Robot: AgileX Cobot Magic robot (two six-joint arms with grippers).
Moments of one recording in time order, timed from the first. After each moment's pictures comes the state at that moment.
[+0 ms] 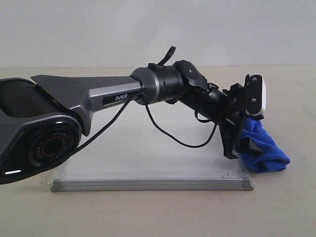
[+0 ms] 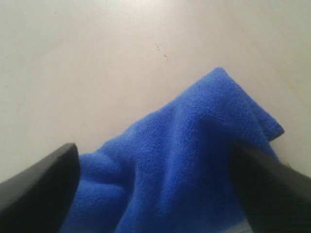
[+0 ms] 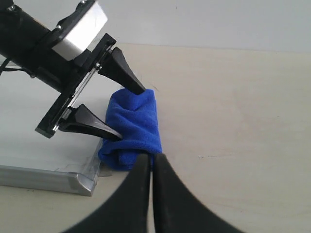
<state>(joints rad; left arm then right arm) -0.74 2.57 -2.12 -0.99 0.74 1.81 0.01 0.00 0.00 -0.04 0.35 0.03</state>
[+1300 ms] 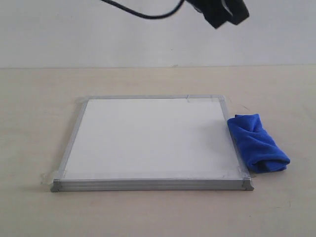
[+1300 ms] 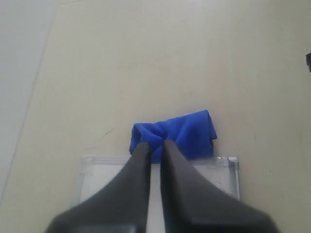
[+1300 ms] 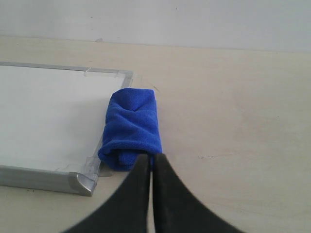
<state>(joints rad) -0.71 1.95 -2.12 -0.46 1.10 0.92 0.01 0.00 0.00 -0.03 0.35 0.03</state>
